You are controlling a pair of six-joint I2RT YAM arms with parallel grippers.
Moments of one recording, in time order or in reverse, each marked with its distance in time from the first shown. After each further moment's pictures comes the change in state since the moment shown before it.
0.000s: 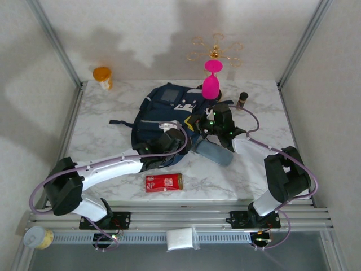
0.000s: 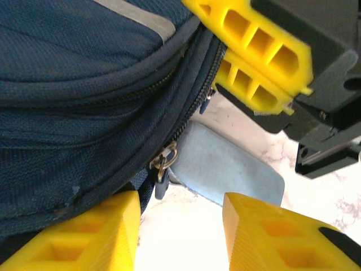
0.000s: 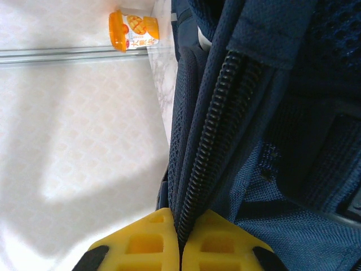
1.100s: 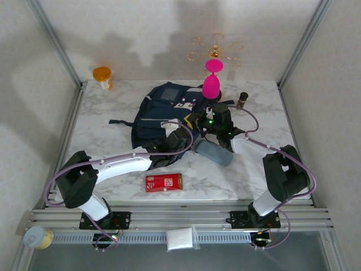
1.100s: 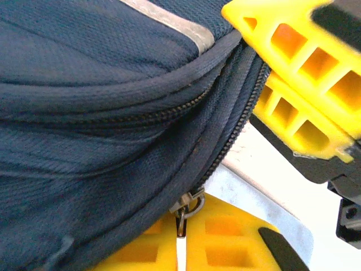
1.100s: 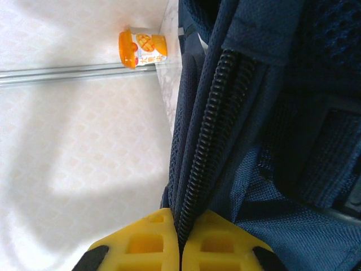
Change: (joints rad) left arm 0.002 0.096 0.017 0.081 -0.142 -0.015; right arm 0.011 0.014 0.000 0.055 0.053 0.048
